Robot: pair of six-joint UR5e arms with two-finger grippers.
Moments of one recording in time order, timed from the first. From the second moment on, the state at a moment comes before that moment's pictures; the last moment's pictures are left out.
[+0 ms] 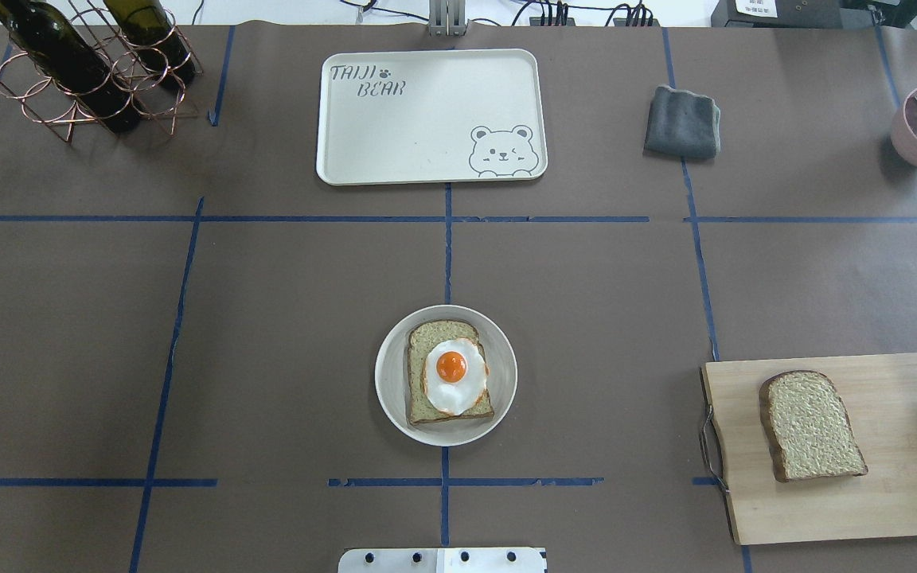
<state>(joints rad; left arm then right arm) -1.60 -1.53 -1.74 -1.34 -2.38 0.22 1.55 -1.79 1.90 -1.66 2.37 0.10</state>
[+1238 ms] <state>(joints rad) -1.59 -1.52 -1.78 -1.41 -2.42 0.22 1.52 -1.84 1.85 -1.47 2.52 0.13</state>
